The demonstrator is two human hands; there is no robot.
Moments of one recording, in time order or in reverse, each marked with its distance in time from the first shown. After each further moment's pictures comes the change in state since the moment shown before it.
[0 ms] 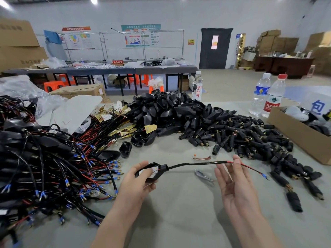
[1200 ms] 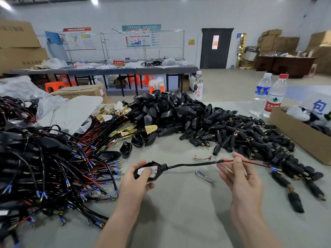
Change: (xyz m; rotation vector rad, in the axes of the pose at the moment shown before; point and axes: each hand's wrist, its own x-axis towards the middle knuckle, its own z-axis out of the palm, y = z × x) left_hand -0.002 -0.002 0.002 0.103 0.096 0.125; right_hand 0.004 0.004 -0.006 -0.313 0.027 -0.273
